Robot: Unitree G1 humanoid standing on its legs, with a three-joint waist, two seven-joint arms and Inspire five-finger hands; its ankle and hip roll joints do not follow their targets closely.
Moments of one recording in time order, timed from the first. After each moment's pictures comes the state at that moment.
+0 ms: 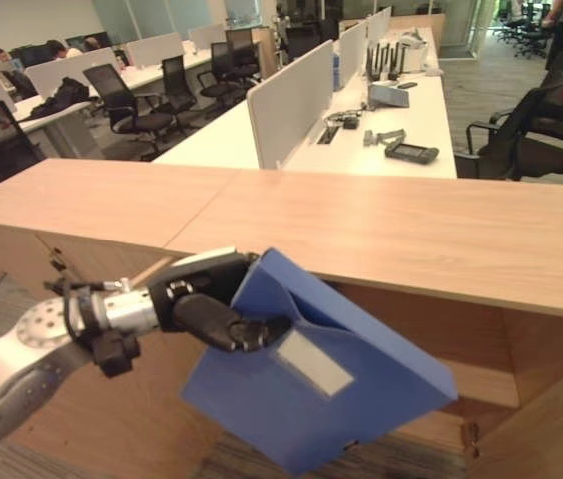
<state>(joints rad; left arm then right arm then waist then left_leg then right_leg) -0.05 1.28 -0.16 -0.35 -1.13 0.07 -0.60 0.04 -0.28 0.19 1.26 0.32 -0.05 0.14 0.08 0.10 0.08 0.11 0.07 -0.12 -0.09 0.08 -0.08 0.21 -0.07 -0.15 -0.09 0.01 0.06</state>
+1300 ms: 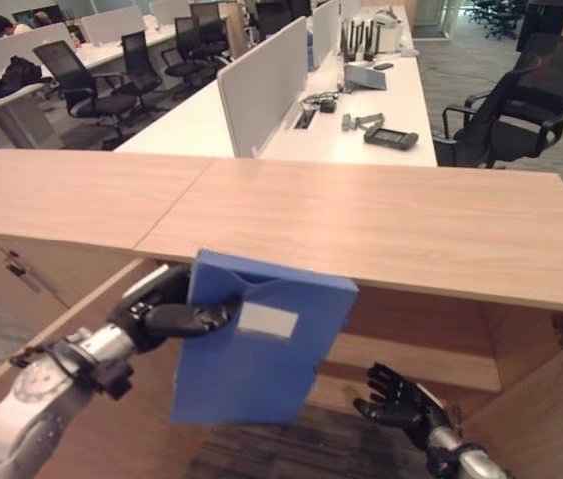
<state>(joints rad) 0.22 1.04 0.05 -0.21 -0.97 0.00 -0.35 0.23 -0.41 0.25 0.38 0.66 -0.05 0.24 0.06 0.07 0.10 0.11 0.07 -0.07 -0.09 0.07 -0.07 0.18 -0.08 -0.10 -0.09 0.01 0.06</state>
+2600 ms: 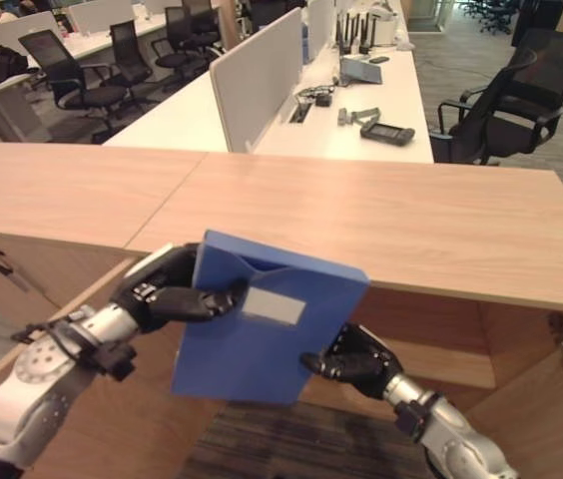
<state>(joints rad) 0.10 1.04 -0.01 -0.21 -0.92 -0.01 -0.39 0.06 -0.45 0.45 0.04 0.93 0.01 0.34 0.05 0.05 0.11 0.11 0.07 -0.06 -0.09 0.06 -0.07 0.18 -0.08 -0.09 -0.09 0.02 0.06</state>
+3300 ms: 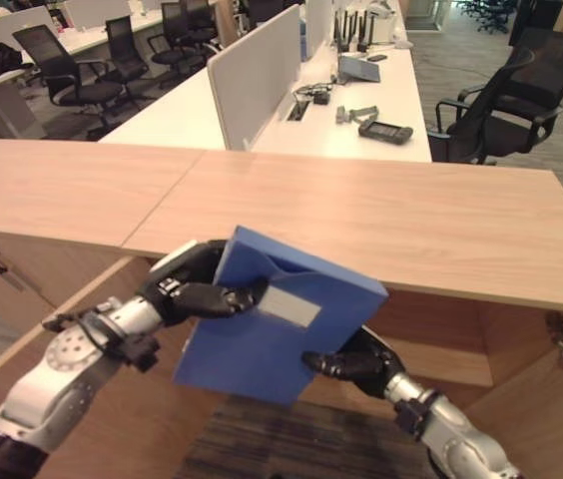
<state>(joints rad) -0.01 0.99 -0.12 -0.19 -0.92 -0.01 -0.35 0.04 -0.46 0.46 0.04 0.95 0.01 0.27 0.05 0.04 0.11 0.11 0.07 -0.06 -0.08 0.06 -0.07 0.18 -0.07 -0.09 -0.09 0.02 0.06</state>
